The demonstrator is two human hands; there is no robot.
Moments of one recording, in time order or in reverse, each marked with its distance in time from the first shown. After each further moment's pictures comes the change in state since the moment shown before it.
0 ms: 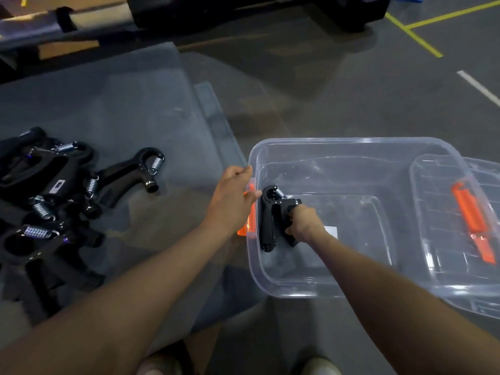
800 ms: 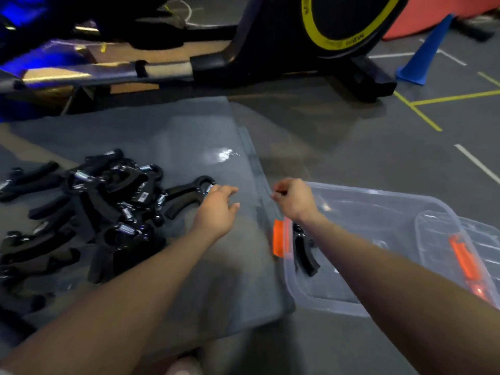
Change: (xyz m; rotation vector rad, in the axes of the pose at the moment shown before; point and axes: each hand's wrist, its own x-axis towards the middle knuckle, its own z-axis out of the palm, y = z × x) left_hand -0.036 -0.049 -0.103 -0.033 0.148 -0.160; right_hand -0.066 -0.138 -0.078 0.347 0.315 -0.350
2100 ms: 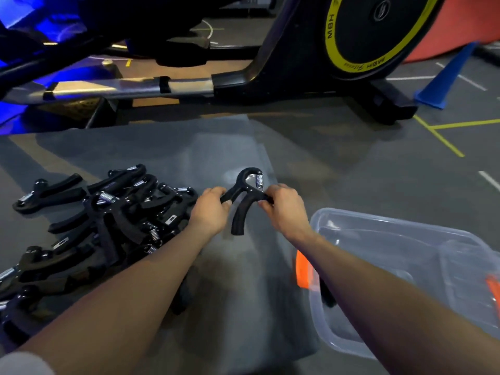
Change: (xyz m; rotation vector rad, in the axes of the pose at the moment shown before) left_hand 0.050 -0.034 -0.046 0.009 0.044 -0.166; right_hand 0.013 -0.066 0.028 -0.308 0.062 -0.267
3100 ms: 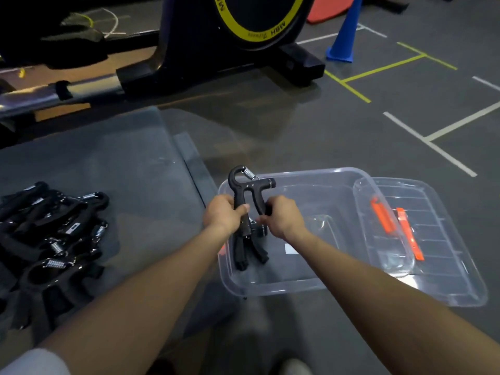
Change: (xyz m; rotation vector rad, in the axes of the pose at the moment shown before) left_hand -0.089 0.148 0.140 -0.093 -0.178 -0.043; right_hand -0.107 0.160 -0.060 0.243 -0.142 0.506
